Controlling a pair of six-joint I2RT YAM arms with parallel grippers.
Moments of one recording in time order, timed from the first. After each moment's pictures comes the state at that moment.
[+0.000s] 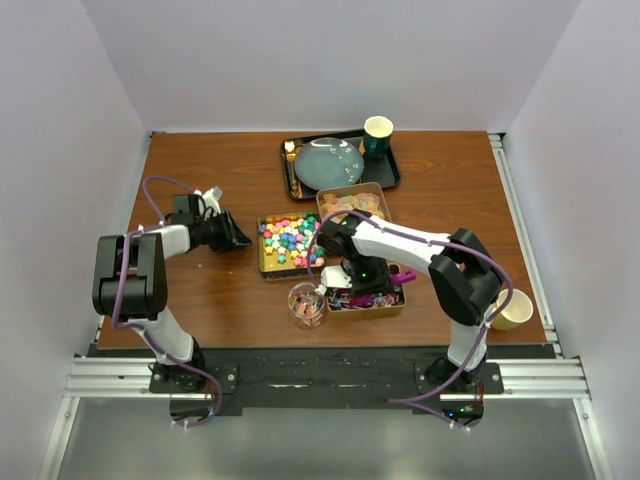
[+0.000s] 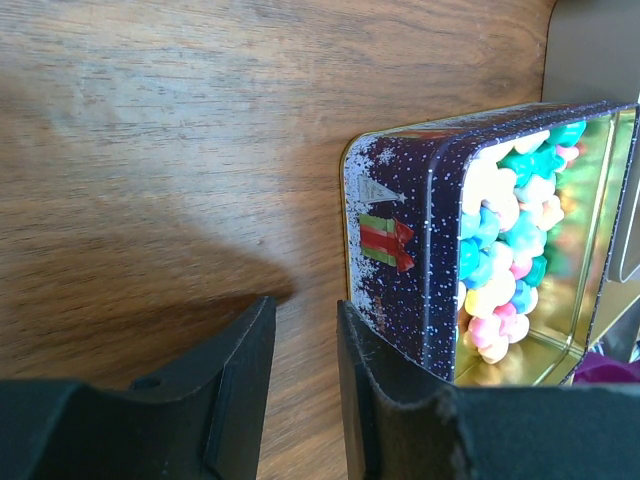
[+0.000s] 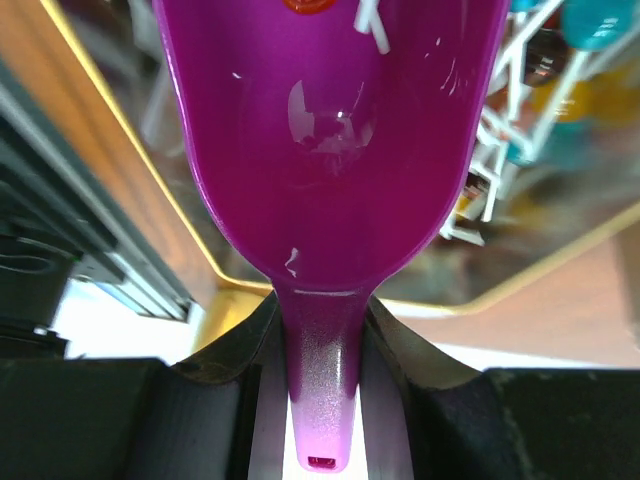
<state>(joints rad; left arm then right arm) 0.07 1.71 0.81 -0.05 0.58 -0.34 0.85 1.88 1.37 -1.32 0.18 -0.83</state>
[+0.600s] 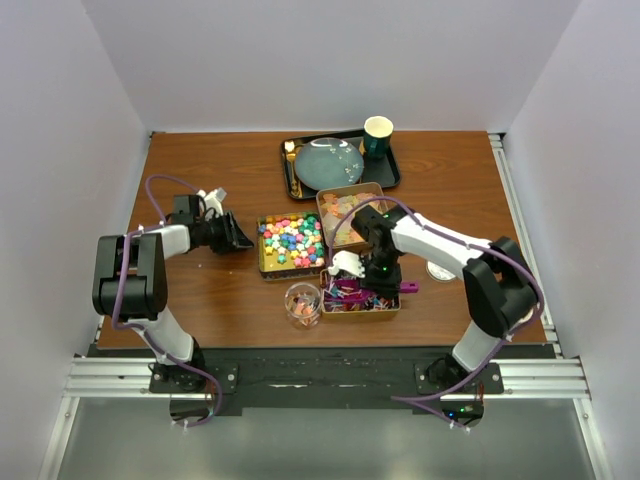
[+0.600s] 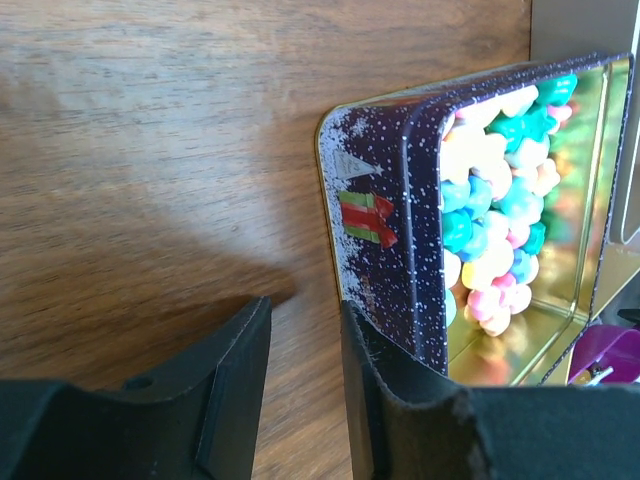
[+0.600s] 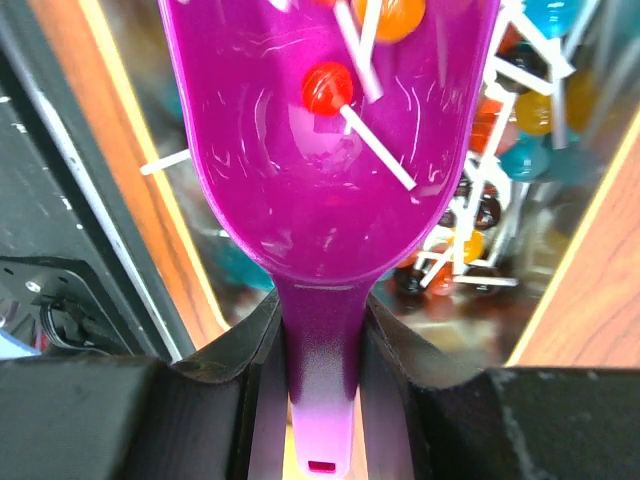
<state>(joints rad) 0.07 1.71 0.81 -0.07 0.63 -0.27 0.65 1.70 1.17 -1.11 -0.19 -0.89</state>
